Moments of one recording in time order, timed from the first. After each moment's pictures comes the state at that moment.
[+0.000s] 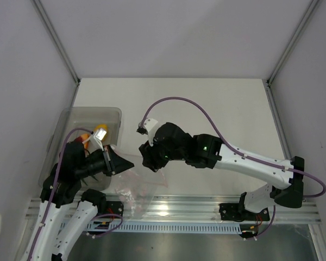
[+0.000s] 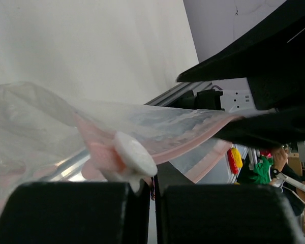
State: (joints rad) left arm -0.29 0.43 0.79 -0.84 0.64 -0.69; right arm 1.25 1.43 1.49 -0.66 0.04 0.30
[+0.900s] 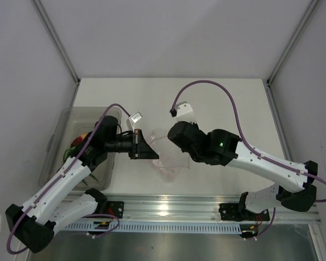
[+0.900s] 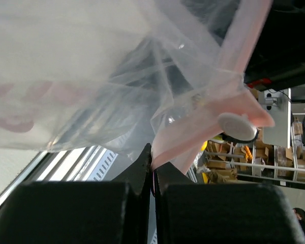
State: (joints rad) left arm -0.53 0.89 0.85 -0.45 0.81 -0.79; right arm 1.19 1.38 1.55 -0.98 0.69 0.45
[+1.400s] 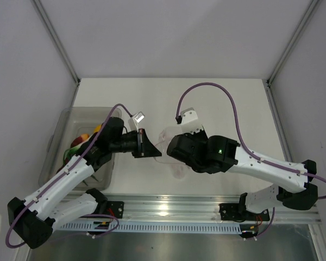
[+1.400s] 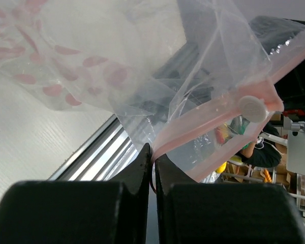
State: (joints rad) left arm -0.60 0.94 0.83 -0.40 0.61 -0.79; right arm 1.30 1.37 1.55 -1.23 0.98 0.59
